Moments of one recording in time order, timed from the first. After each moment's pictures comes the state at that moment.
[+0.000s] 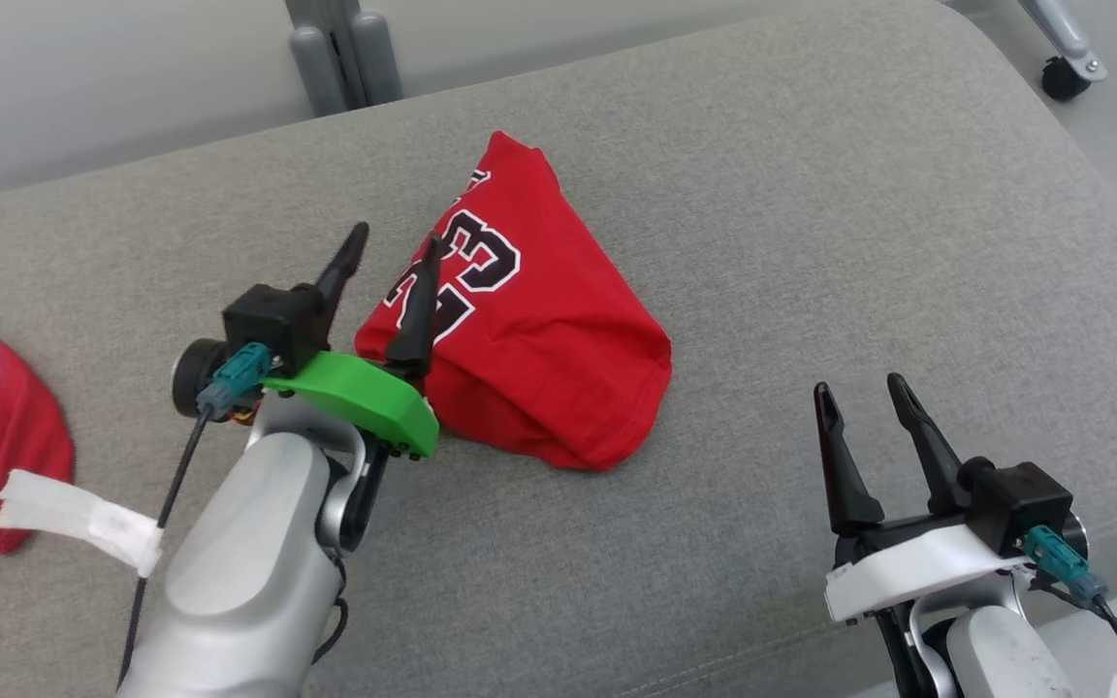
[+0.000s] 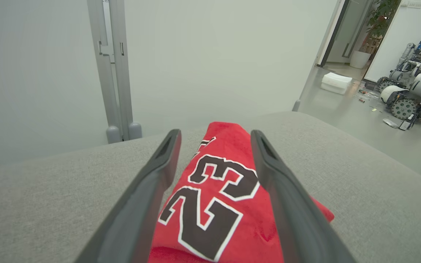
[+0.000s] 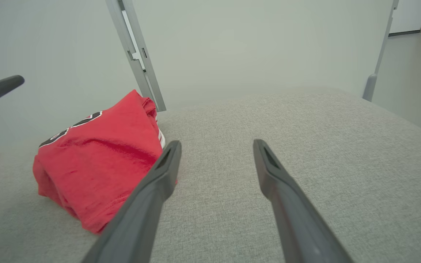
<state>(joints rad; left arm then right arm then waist) -0.59 0.12 -0.46 0.58 -0.49 -0.06 -0.26 -0.09 -0.05 0.11 0.16 0.21 0.13 -0.26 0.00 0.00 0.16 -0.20</state>
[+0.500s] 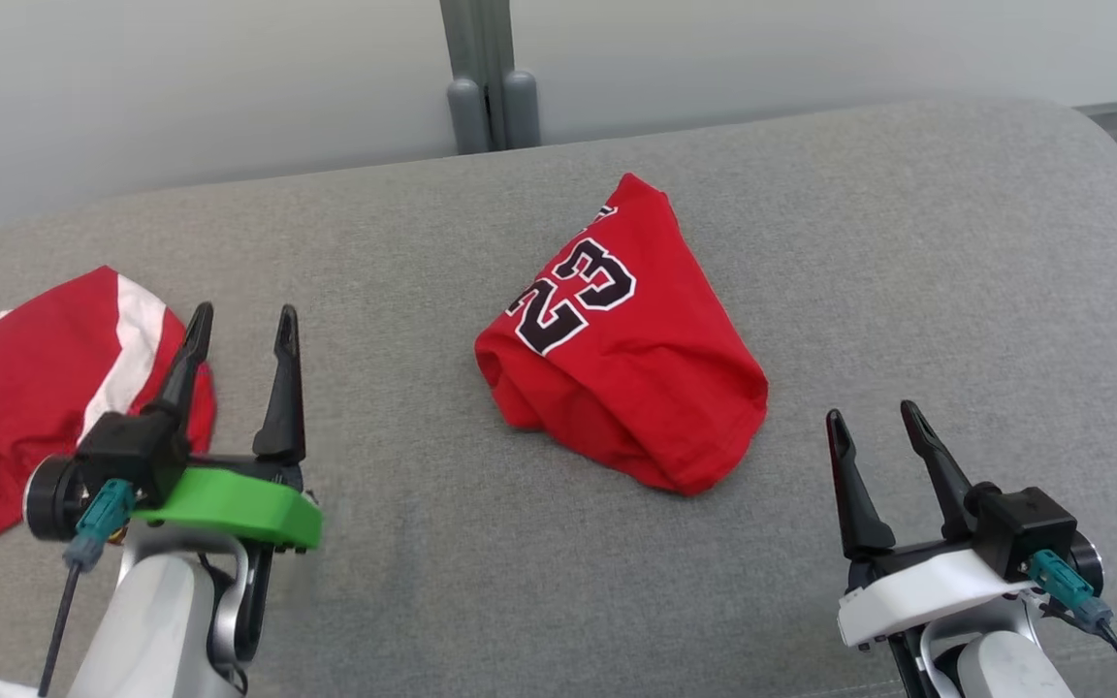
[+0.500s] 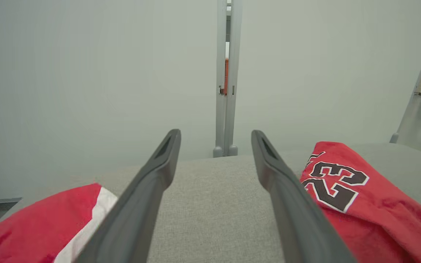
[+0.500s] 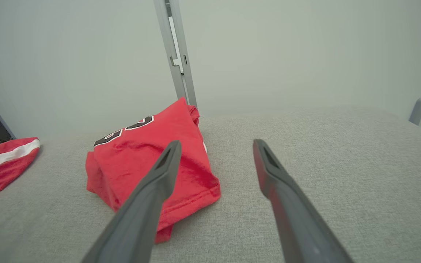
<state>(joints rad) -0.31 0.21 -0.21 0.28 -0.35 -0.03 -0.26 -0.05 -0.05 0.08 0.15 0.17 0.13 -0.26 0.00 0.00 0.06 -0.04</state>
